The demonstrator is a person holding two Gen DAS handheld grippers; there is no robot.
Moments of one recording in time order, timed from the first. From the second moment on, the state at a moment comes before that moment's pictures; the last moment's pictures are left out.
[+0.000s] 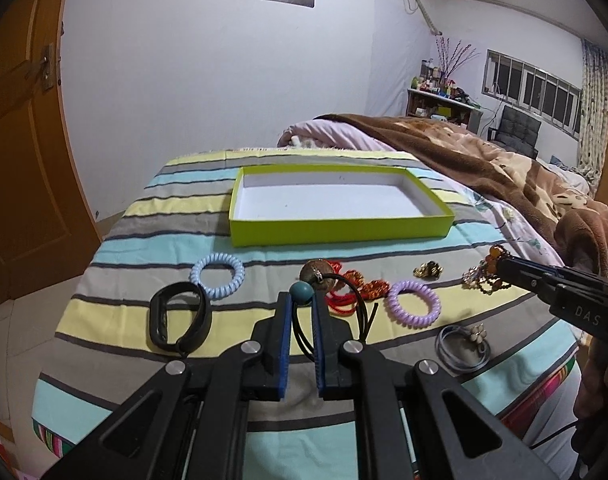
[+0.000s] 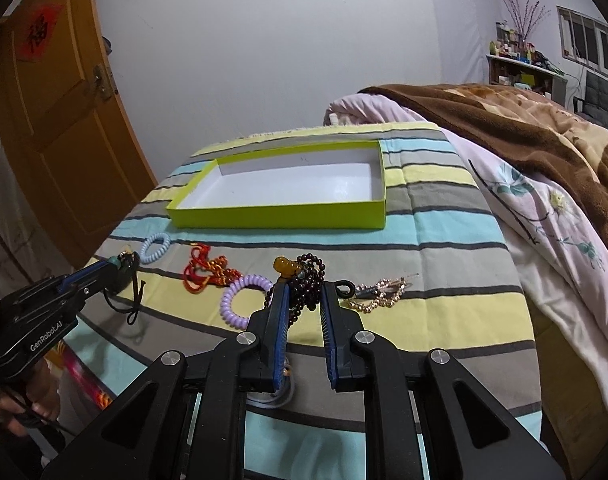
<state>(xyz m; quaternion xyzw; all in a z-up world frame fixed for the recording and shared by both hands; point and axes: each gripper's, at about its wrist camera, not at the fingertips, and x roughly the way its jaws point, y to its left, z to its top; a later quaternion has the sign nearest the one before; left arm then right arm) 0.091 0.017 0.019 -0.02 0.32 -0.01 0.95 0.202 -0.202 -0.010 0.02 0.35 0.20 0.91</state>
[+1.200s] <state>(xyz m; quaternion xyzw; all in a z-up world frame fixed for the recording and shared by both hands) 0.278 0.047 0.024 0.00 0.32 0.01 0.95 0.392 -0.167 -0.014 -0.03 0.37 0.19 0.91</state>
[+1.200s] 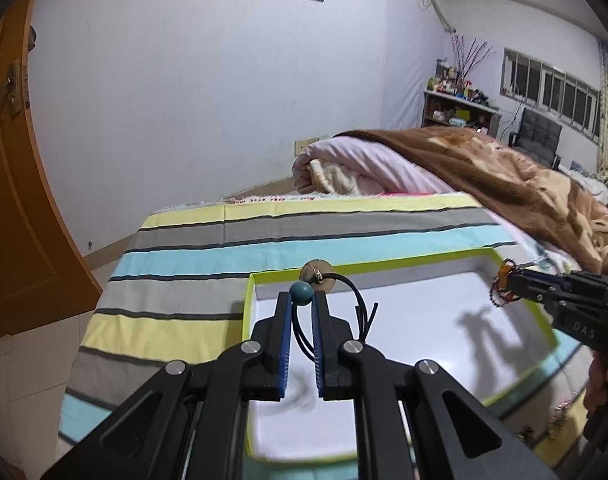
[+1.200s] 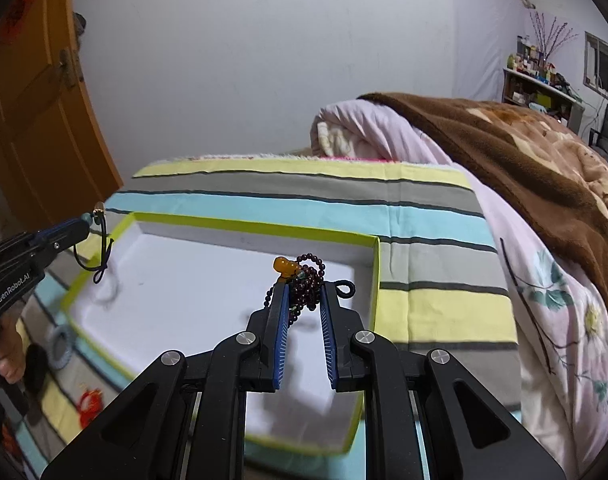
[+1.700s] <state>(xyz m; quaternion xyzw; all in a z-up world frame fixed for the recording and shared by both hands) 0.317 0.056 -0.014 0.00 0.37 0.02 0.93 0.435 -0.164 -0.037 -0.04 0.40 0.17 0.90</state>
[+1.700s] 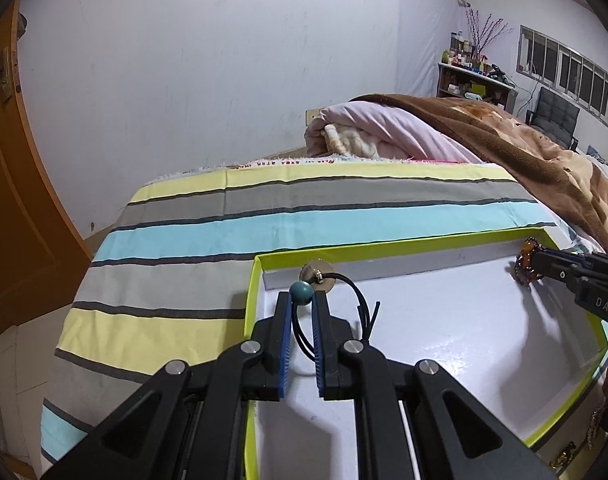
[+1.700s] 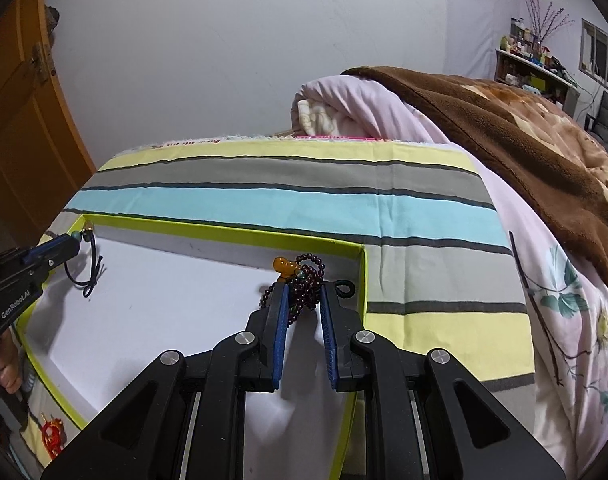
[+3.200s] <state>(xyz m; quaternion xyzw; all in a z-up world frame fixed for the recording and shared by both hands) 0.091 0.035 0.046 -0.04 0.28 -0.02 0.96 0.191 -0.210 0.026 0.01 0.30 0.21 0.93</state>
